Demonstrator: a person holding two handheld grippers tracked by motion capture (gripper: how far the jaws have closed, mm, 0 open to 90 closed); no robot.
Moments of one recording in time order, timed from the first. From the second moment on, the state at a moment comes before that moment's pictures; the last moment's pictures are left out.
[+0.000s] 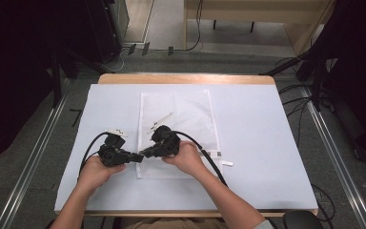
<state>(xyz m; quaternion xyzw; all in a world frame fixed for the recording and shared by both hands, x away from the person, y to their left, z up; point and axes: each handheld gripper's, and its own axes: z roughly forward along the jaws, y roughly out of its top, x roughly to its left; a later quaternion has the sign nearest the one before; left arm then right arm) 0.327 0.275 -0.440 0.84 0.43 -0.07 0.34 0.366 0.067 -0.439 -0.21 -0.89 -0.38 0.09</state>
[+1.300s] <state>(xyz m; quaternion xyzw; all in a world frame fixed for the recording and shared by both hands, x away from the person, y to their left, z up) 0.322 0.285 -0.441 0.83 0.42 -0.05 0.35 0.372 0.024 -0.445 -0.22 -0.89 -0.38 0.08</state>
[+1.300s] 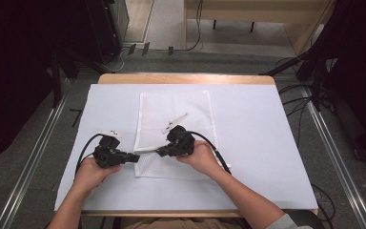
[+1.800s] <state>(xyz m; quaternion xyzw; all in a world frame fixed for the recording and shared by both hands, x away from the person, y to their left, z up) 0.322 0.285 -0.441 0.83 0.42 -0.05 0.35 0.377 0.019 -0.448 -0.23 -0.89 -0.38 0.09</state>
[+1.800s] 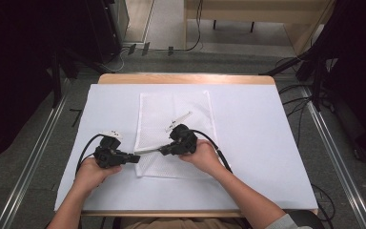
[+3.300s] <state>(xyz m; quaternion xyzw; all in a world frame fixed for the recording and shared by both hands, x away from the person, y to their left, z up) 0.320 0.289 -0.441 0.83 0.43 -0.06 0.34 0.378 -0.016 -0.447 -0.25 -0.89 -0.36 0.07</state>
